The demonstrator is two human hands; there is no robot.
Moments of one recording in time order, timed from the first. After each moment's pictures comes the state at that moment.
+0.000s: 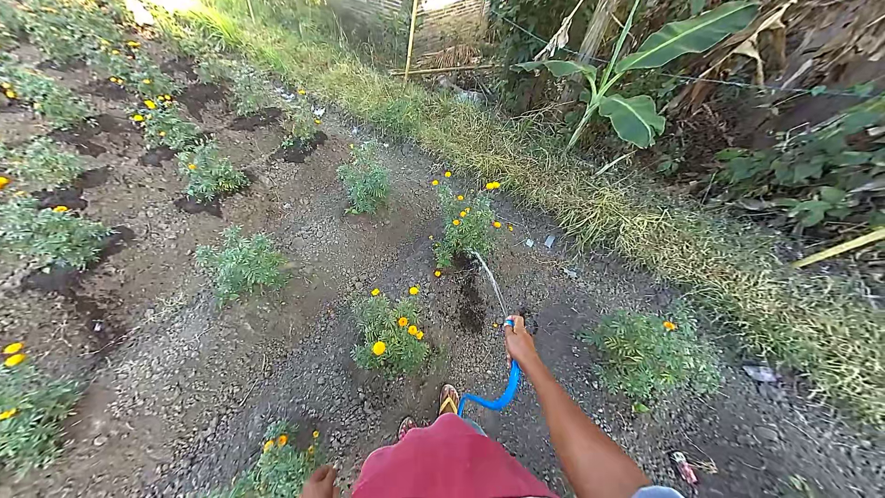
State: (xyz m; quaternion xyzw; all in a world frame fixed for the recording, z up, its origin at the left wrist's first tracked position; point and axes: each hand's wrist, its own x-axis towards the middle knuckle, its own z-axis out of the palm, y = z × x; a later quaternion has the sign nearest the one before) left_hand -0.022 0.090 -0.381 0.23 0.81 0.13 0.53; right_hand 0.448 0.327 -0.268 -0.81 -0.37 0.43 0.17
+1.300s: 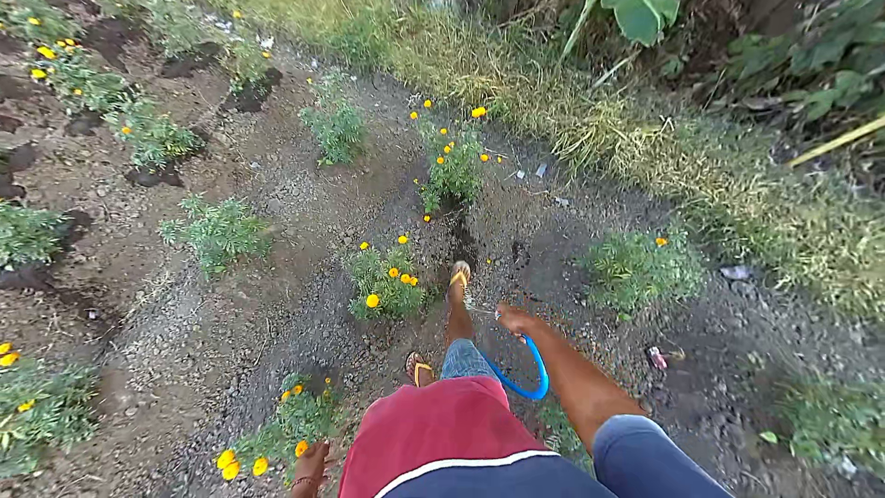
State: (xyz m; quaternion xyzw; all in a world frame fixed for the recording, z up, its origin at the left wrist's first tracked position) left_hand -0.063 0.051 -0.365 0.16 0.83 0.08 0.52; right_hand 0.476 0.263 -0.341 -0.72 -0.39 0.55 -0.18
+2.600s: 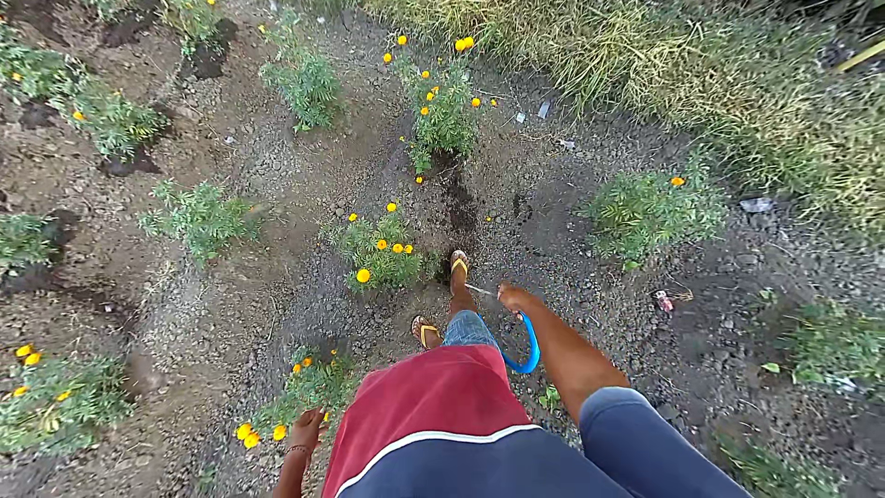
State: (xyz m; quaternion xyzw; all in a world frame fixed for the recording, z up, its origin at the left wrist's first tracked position) left_hand -0.074 0.080 -0.338 0.22 0.84 0.01 0.50; right_hand 0.483 0.231 -0.387 -0.73 -0.34 0.56 -0.19
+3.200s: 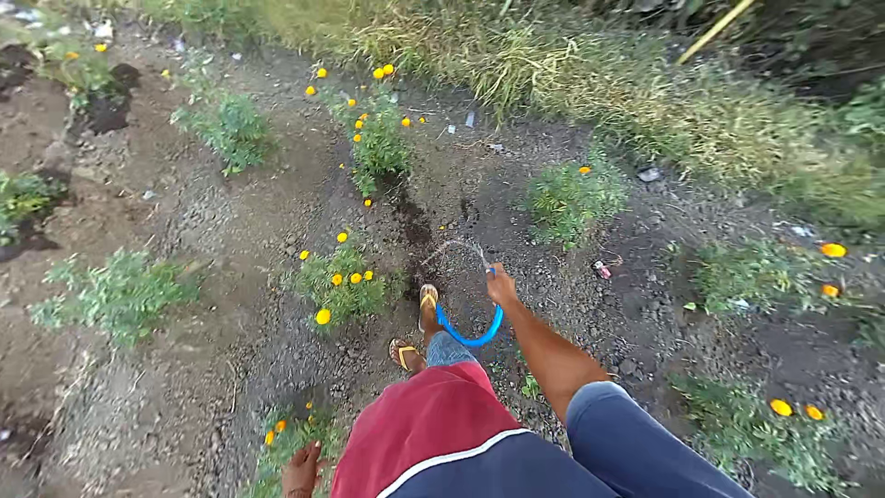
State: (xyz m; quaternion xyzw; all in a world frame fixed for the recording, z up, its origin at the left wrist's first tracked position) left_hand -0.030 0.123 -0.344 0.29 0.80 0.01 0.53; right_hand 0.536 0.222 -0.346 -0.88 -0.25 0.39 0.11
